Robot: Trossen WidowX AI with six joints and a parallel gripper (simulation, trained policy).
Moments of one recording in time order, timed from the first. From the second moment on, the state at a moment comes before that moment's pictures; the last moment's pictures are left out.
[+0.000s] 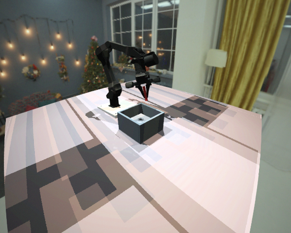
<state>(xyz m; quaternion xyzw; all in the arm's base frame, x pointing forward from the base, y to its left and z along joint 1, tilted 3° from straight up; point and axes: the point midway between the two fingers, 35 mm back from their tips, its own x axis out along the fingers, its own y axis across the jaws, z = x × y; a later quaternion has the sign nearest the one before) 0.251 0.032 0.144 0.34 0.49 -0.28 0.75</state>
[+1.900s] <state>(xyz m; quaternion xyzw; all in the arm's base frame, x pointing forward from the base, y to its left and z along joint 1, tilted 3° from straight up) 0.327 -0.083 0.088 0.33 0.51 -0.36 0.71</state>
